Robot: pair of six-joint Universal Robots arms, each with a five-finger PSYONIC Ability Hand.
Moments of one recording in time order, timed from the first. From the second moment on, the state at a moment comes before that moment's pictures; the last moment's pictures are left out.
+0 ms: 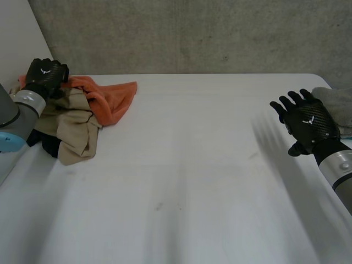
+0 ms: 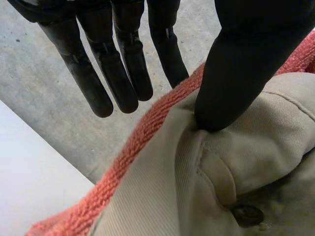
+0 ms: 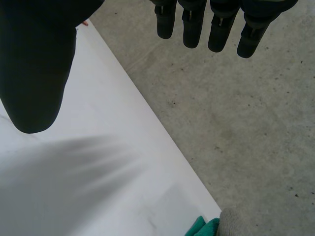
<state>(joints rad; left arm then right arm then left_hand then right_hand) 4.73 -2.46 -0.88 3.44 -1.23 3.57 1.58 -1.32 1.99 -0.68 1.10 2.54 0.91 0.91 0.90 0.91 0.72 0.23 0.22 0.22 0.22 0.05</state>
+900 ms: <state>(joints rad) 4.71 -2.17 -0.96 3.46 -1.23 3.30 1.58 -1.30 1.99 -0.68 1.11 2.54 0.55 0.56 0.56 0.55 0.37 0.23 0.22 0.22 0.22 0.05</state>
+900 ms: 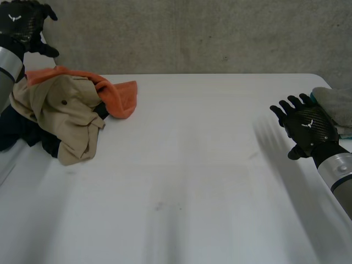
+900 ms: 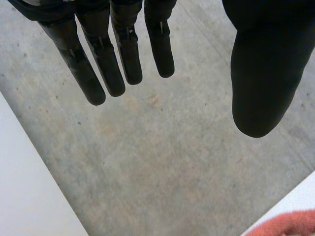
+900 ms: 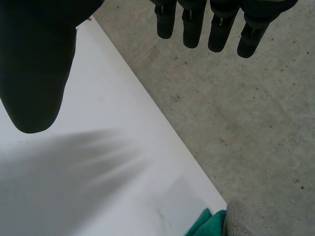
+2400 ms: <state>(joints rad) 4.04 -2.03 -1.22 3.64 -1.32 3.16 1.58 -1.35 1.98 -0.67 1.25 2.51 1.14 1.20 1.19 1.20 0.97 0.23 0.22 0.22 0.22 0.05</state>
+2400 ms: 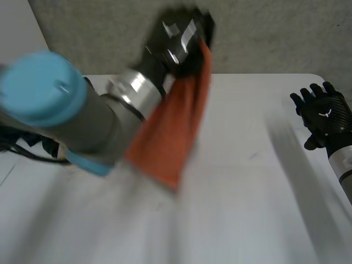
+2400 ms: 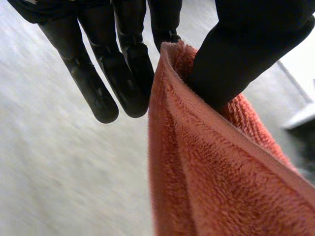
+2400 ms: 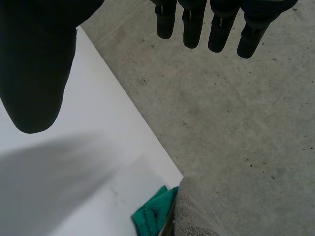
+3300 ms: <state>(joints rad) 4.07 -2.08 -1.60 3.42 -1.49 3.35 1.86 -1.32 1.82 -0.11 1.26 2.56 0.48 0.48 0.48 0.49 0.32 0.23 0.22 0.22 0.22 0.05</state>
